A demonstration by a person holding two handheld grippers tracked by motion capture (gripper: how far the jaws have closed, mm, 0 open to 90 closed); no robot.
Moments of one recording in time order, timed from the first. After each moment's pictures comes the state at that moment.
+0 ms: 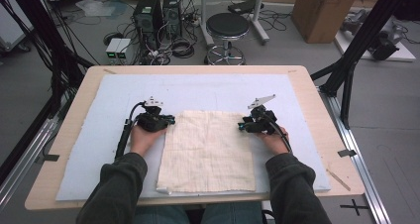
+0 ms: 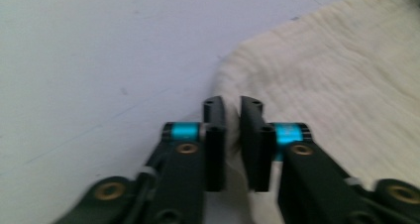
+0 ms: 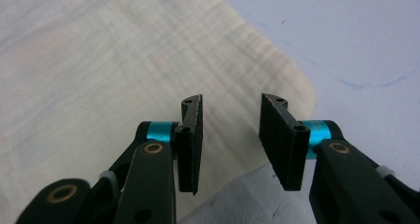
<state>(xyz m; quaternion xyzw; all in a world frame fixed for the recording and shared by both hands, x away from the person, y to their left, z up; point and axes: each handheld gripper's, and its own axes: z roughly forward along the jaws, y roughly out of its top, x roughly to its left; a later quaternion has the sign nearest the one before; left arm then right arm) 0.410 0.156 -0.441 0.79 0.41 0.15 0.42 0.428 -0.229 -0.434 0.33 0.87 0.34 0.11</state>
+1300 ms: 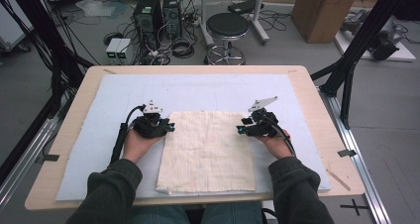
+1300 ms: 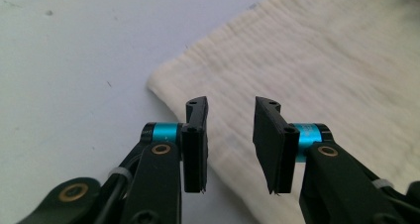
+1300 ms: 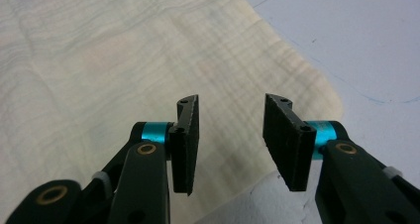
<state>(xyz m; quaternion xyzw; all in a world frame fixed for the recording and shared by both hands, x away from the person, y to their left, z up) 0.379 0.164 -0.425 0.82 0.38 0.15 0.40 0.408 -0.227 -0.418 0.29 0.88 0.36 0.11</state>
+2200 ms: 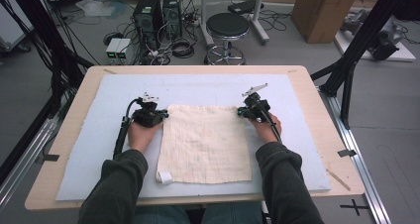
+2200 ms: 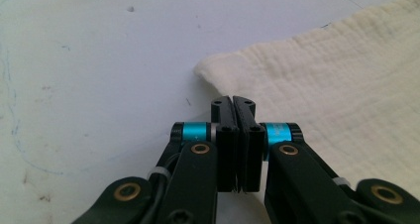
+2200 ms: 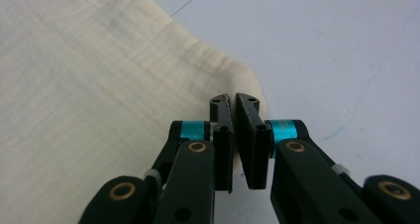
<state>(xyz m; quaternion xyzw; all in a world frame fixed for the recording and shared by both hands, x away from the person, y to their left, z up) 0.425 0.171 -0.438 0.75 0.48 0.20 0.41 0.467 -0.211 -0.427 0.37 0.86 0.32 0.16</state>
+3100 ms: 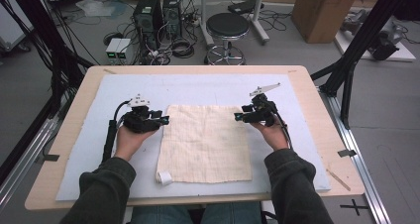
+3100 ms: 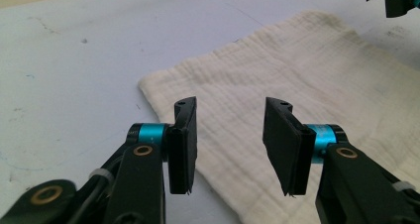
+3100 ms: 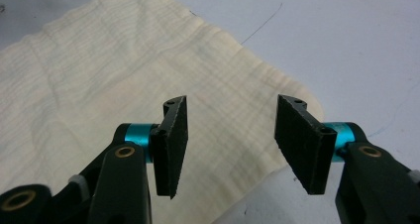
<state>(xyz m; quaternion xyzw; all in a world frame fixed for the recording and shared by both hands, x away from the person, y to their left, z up) 0.386 0.189 -0.409 0.77 0.40 0.15 0.47 0.436 -0.223 -0.397 0.35 0.84 0.40 0.09</state>
